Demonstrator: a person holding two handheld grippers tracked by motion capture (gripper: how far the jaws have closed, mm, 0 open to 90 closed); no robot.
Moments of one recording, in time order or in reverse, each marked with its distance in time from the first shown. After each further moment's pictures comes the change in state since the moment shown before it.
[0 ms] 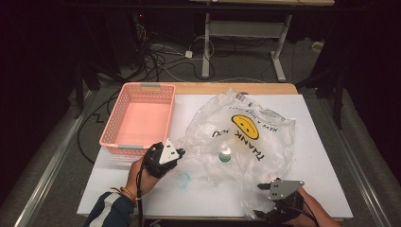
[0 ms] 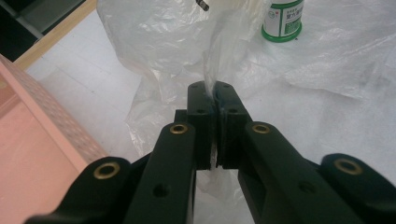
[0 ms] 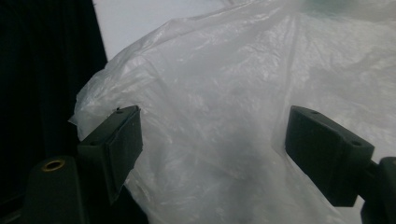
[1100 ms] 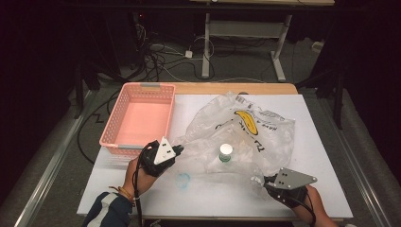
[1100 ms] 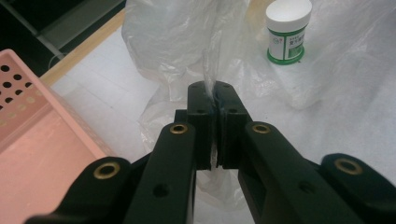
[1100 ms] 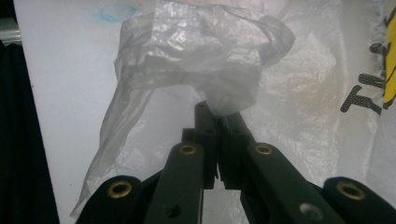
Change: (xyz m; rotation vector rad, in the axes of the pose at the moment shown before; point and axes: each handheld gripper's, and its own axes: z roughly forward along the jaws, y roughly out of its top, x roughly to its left) left arm 0.004 0.004 -0.015 -0.078 0.037 -0.006; right arm -0.010 0.021 -0.025 -0.223 -0.231 0.022
